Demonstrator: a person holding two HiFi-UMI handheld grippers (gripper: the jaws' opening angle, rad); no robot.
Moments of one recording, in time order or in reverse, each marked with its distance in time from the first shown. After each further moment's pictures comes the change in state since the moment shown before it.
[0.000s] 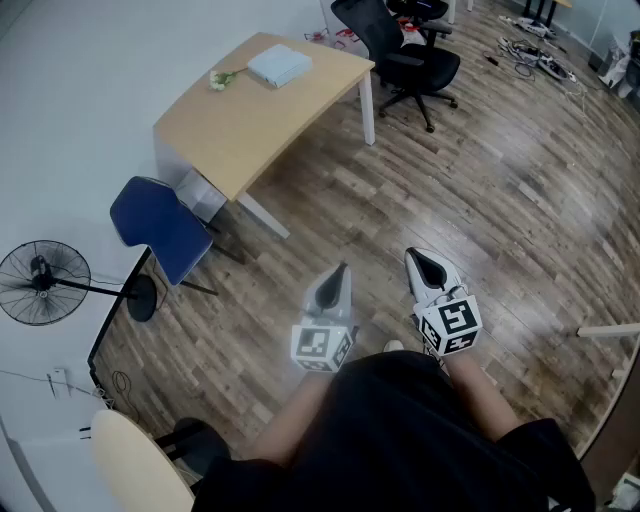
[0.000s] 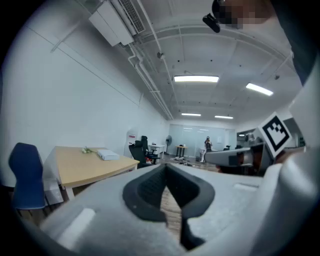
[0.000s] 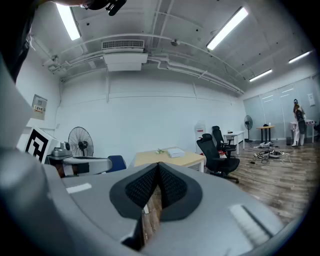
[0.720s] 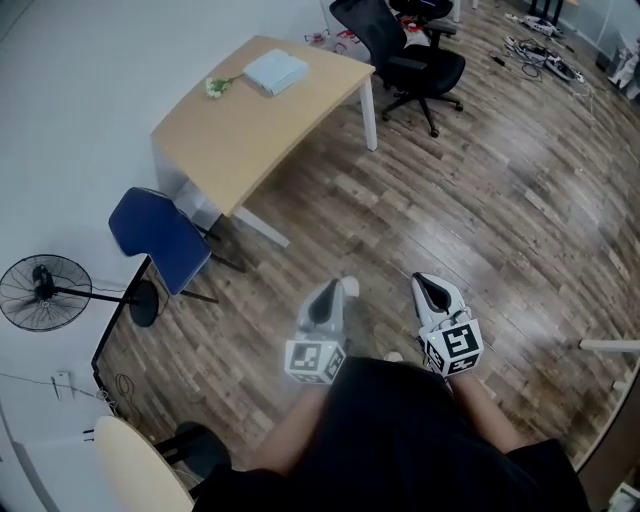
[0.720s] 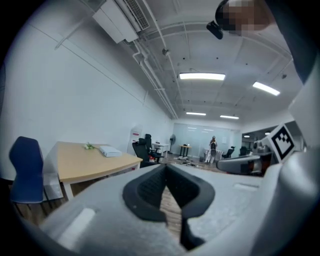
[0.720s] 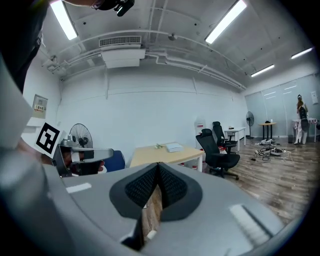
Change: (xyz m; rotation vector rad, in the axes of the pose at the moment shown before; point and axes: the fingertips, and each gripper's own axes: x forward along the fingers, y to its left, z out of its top) left arm 0.070 0.016 -0.023 -0.045 0.004 0.052; right arm 0.021 -0.076 -0.033 -0.009 0.055 0.027
